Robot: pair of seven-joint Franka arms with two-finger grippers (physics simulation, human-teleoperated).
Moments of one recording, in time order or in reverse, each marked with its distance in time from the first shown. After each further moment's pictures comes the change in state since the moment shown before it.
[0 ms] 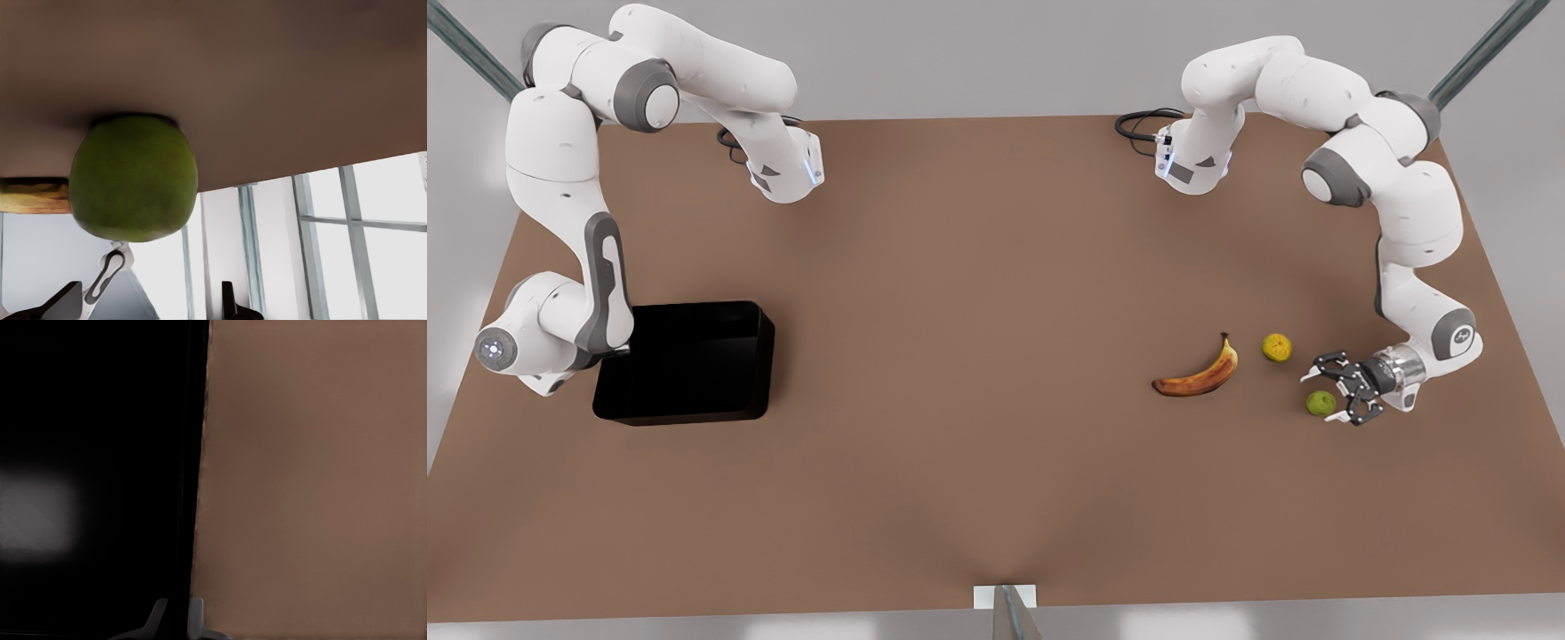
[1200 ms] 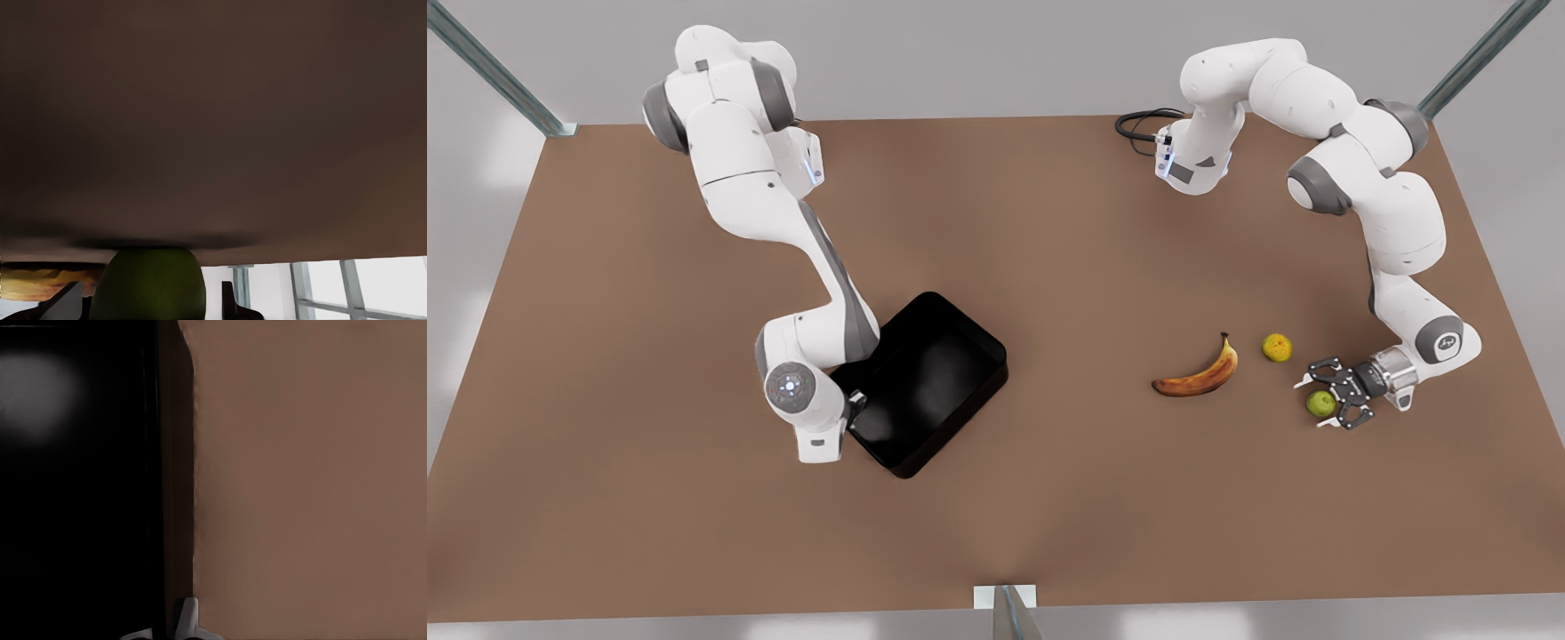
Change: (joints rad) left arm -0.091 0.038 0.089 -0.025 0.031 0.183 -0.040; right arm 0.627 0.187 0.186 0.499 0.154 -0.069 0.016
